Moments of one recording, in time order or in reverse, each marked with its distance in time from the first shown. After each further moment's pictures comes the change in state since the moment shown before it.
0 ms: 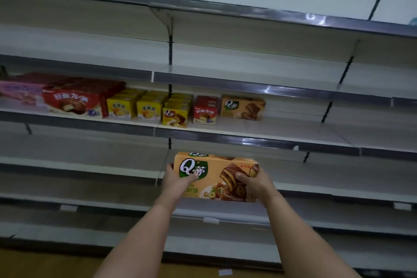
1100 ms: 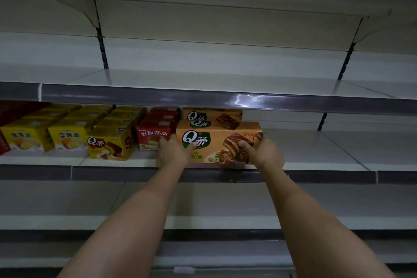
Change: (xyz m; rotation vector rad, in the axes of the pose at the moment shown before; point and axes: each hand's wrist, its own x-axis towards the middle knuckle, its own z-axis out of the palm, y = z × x) left_hand 0.218 0.110 0.216 0.723 0.238 0.236; right_hand 0.262 -0.050 -0.135 -0.506 0.448 -0.185
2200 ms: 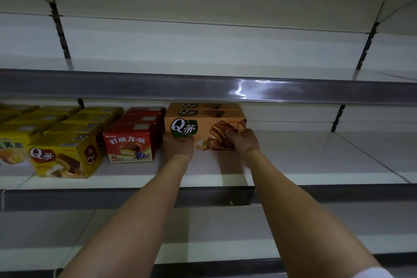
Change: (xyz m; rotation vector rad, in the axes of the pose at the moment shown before) left_hand 0.104 0.020 0.114 -0.728 -0.031 -0.176; right_hand 0.111 -0.015 0.087 0.559 -0.185 0.142
